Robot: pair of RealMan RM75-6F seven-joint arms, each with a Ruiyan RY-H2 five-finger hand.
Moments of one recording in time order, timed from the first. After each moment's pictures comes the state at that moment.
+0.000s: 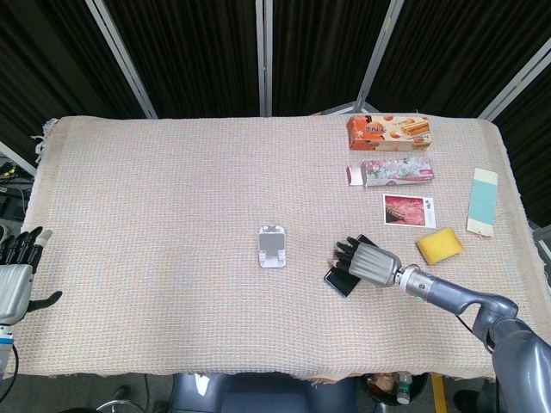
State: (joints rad) left arm -0.14 -1.16 -0.06 -1.56 1.38 1.38 0.13; right arm 0.79 -1.60 -0.26 -0.59 -2.04 1.17 0.18
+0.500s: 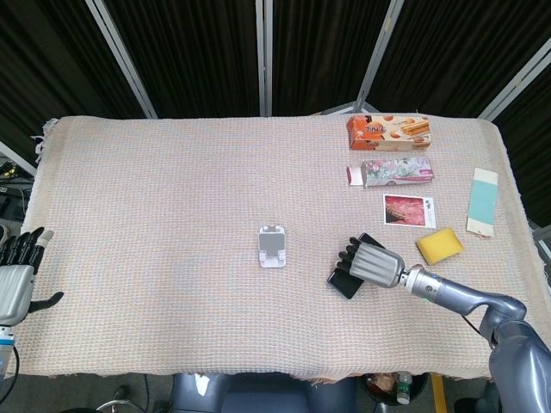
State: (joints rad) left arm -0.14 -1.16 -0.06 -1.58 1.40 1.39 0.13; right arm 0.76 -1.63 -0.26 -0.46 -2.03 1.38 0.19
